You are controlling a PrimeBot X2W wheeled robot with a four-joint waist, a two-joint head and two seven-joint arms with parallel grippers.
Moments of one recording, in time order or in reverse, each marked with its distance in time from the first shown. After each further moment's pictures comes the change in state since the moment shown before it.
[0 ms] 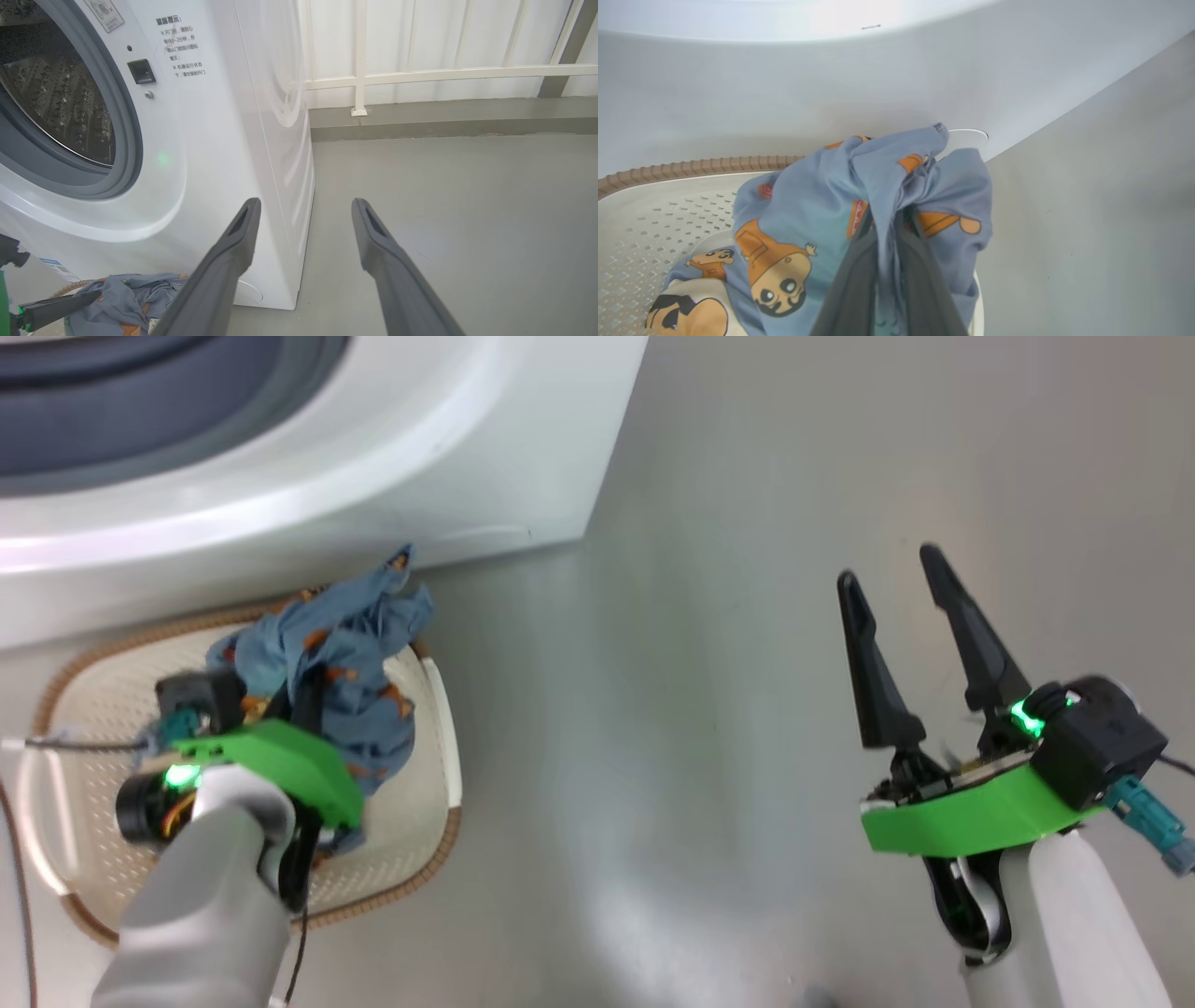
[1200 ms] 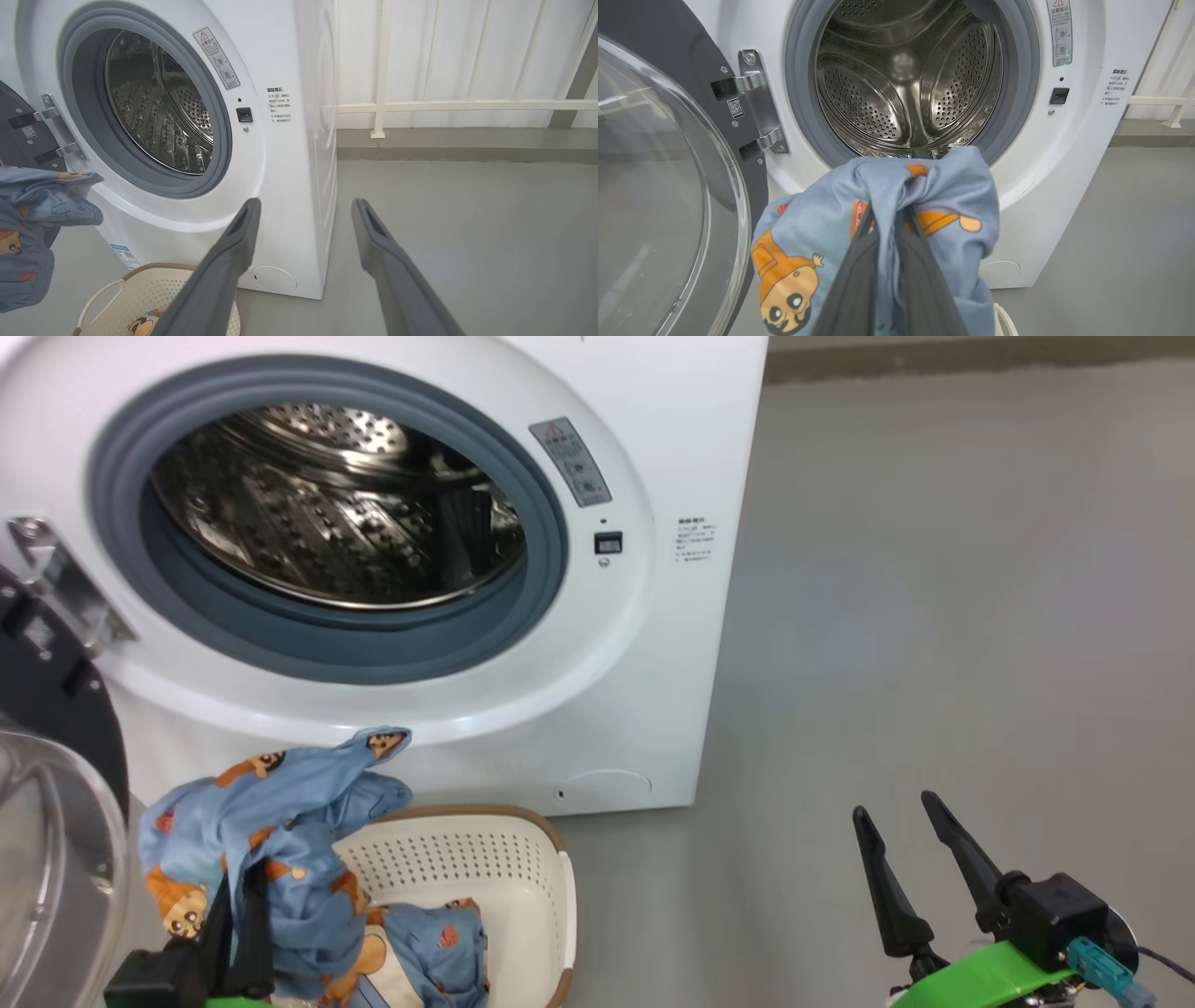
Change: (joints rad) left arm 0.809 0.098 0.348 -0.937 0.383 0.213 0.001; right arm 0.332 0.004 -0.059 0.098 -0.043 0.000 0.055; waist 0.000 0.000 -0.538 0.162
